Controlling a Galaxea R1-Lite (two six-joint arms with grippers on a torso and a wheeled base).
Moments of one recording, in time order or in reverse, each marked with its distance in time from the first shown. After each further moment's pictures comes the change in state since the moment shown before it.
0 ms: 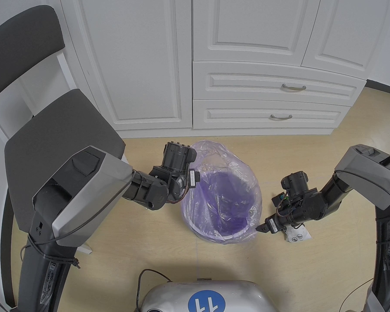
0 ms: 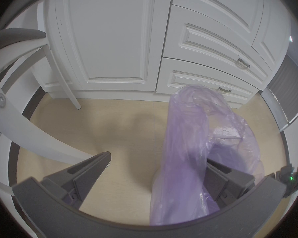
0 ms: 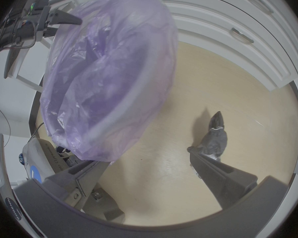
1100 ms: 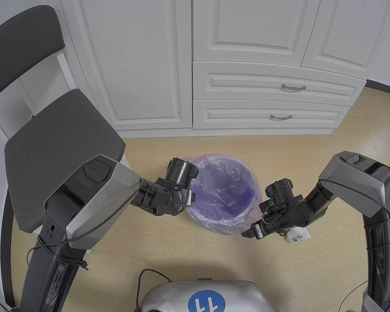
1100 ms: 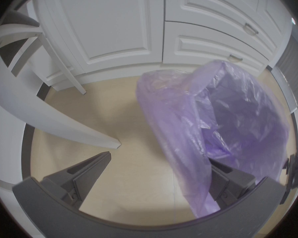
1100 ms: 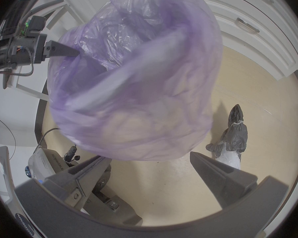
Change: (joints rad) left arm 0.001 0.073 -0.036 0.197 0.027 0.013; right arm 0.076 0.078 -0.061 0.003 0.011 0.139
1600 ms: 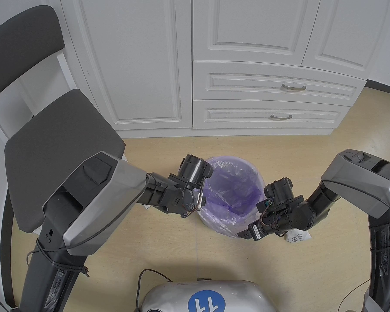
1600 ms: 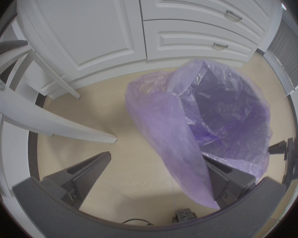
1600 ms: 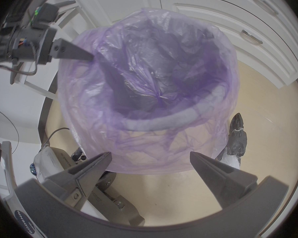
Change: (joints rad) left arm -0.064 -0.037 -0.055 0.157 0.010 0.039; right arm 0.042 -0.063 0.073 -0.054 0.005 -0.005
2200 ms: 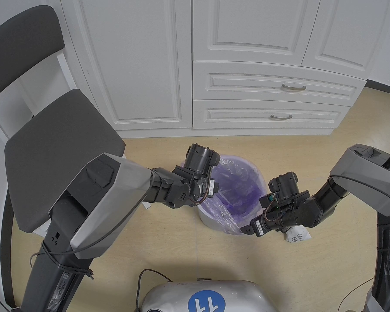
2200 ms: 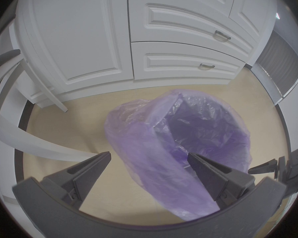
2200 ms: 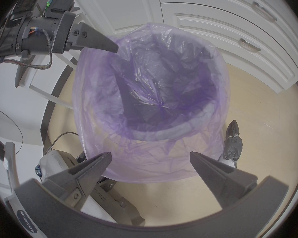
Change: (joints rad) left arm -0.017 0.032 -0.123 -0.084 -0.068 0.030; right arm -0.001 -0.071 0.037 -0.011 0.013 -0.007
